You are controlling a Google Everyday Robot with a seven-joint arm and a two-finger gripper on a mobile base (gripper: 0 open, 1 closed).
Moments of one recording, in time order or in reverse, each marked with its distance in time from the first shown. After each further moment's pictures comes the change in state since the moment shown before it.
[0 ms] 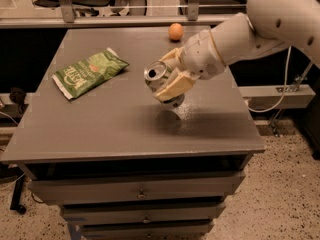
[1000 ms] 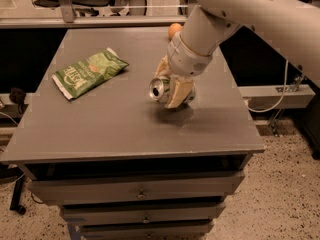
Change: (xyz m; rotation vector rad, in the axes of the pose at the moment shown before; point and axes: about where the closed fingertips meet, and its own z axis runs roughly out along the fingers) arm 0.048 -0.006 0.016 -0.177 0.477 -0.314
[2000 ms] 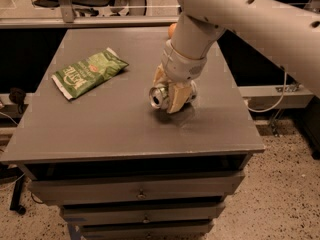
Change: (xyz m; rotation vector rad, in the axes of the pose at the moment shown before) arm 0.002 0.012 0.013 -0.099 0.105 -0.086
